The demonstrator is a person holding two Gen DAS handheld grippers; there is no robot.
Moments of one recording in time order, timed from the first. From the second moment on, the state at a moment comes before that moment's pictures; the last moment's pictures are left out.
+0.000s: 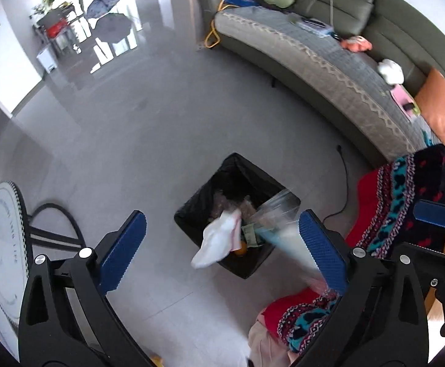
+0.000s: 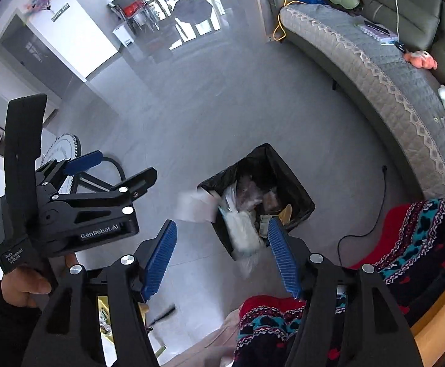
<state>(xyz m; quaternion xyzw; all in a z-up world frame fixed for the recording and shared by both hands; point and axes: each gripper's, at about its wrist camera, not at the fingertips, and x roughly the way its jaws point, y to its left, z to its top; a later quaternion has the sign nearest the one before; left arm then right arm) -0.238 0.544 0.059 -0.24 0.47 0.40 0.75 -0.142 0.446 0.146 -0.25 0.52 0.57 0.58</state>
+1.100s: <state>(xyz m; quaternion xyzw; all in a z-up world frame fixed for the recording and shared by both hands) -0.051 0.285 0.121 -0.12 0.47 0.17 0.86 -0.009 0.119 0.201 -0.12 0.52 0.43 0.73</state>
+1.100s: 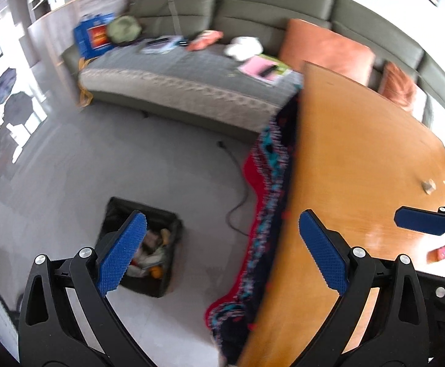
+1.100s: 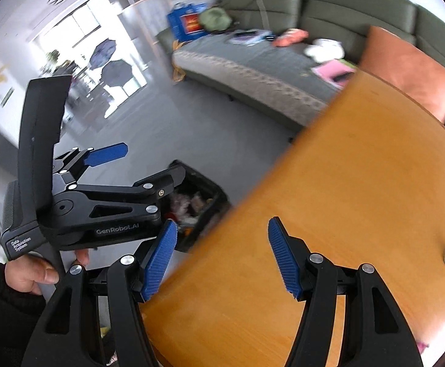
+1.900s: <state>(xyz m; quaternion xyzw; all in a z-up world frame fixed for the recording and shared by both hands) 0.105 0.004 0.088 -0.01 0.51 -0.06 0.86 0.056 -0.202 0.129 0.01 0.58 0.18 0.80</state>
